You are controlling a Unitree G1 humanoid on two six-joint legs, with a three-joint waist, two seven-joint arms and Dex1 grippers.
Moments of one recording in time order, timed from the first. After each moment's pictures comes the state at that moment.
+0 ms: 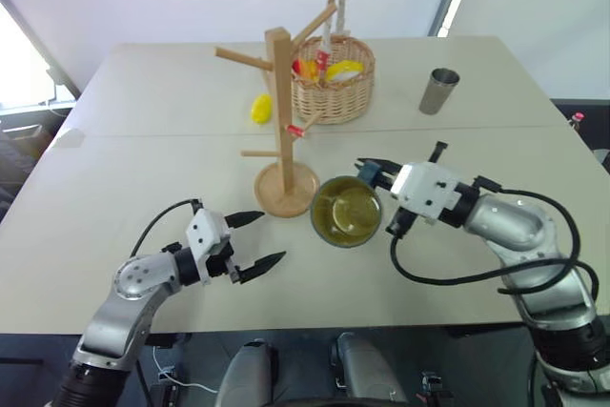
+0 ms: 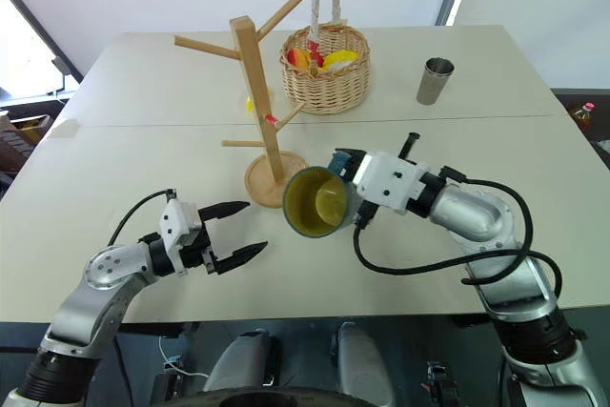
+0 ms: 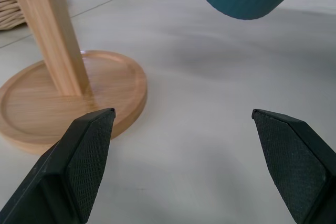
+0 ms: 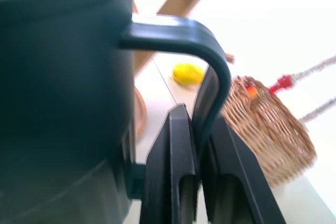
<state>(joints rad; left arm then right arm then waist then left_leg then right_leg) 0.03 0.55 -0.03 -0.28 -0.37 0.14 -0.88 -0.30 -0.68 0.10 -0.53 0.00 0.26 0.69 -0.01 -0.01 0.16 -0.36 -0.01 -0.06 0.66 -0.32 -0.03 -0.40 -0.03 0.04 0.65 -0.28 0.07</state>
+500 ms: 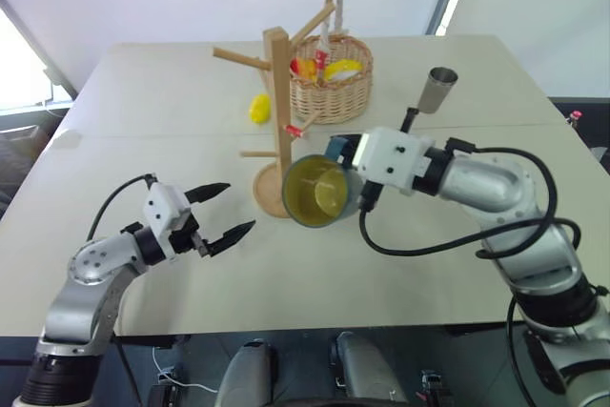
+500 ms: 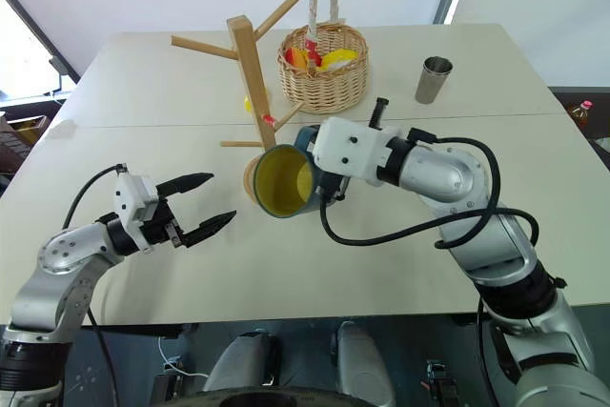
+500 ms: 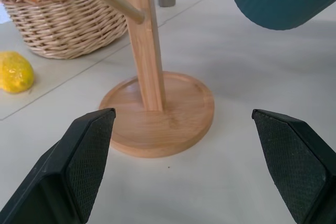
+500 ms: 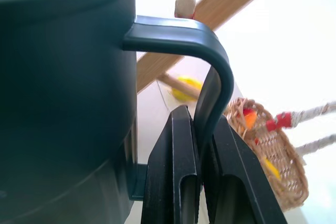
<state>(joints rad) -0.02 0.62 0.14 -0.27 -0.45 0.17 -0.89 -0.63 -0.68 0.25 -0.56 -0.05 0.51 0.75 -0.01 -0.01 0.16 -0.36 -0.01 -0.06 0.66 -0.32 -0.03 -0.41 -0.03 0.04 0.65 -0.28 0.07</state>
